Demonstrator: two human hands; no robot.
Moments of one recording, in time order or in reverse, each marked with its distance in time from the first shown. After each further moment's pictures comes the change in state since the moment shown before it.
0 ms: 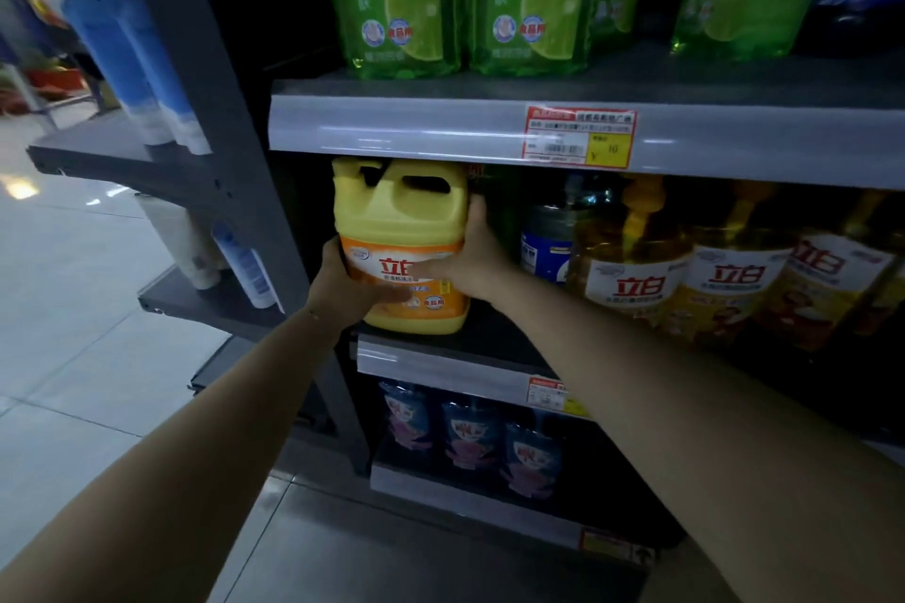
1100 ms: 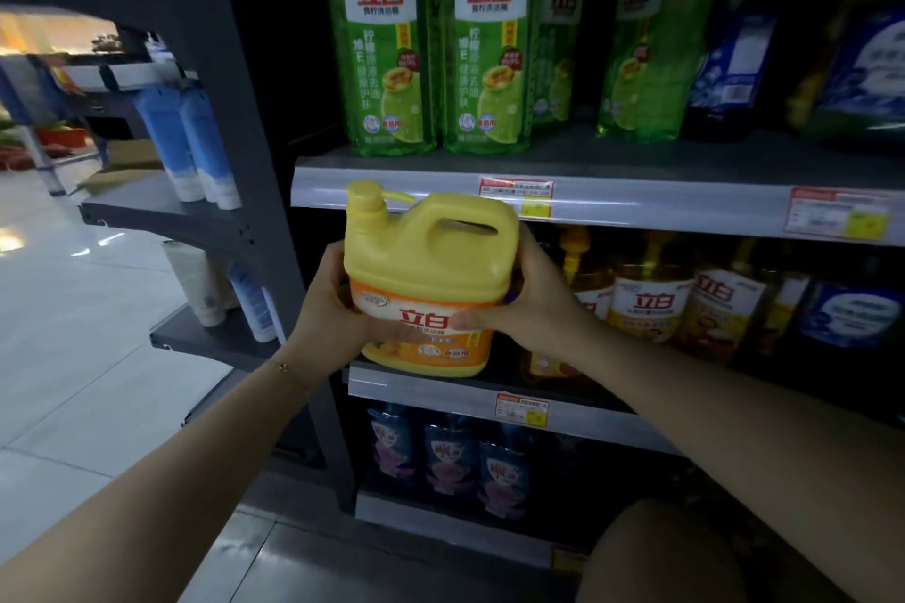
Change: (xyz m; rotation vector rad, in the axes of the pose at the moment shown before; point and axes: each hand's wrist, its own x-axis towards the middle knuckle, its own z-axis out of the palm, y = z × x) left_hand -0.103 0.059 -0.023 -0.223 -0.211 0.480; right_hand -0.128 -0.045 -0.084 -0.011 -0.008 -0.351
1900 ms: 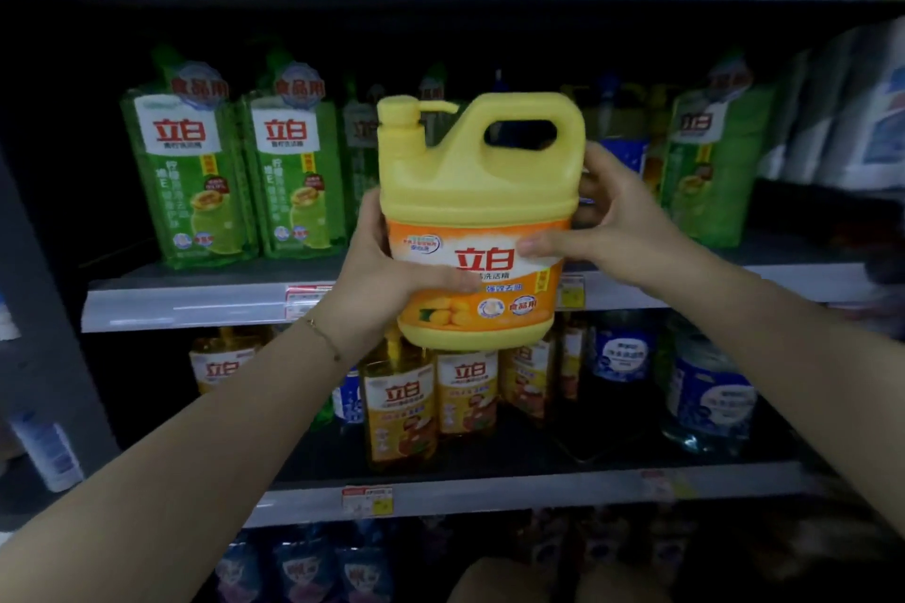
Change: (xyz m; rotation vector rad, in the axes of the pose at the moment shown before) left_hand 0.052 0.172 0.195 -0.332 -0.279 0.115; right_hand -0.078 -0.128 -0.233 -0.177 0.289 -0.121
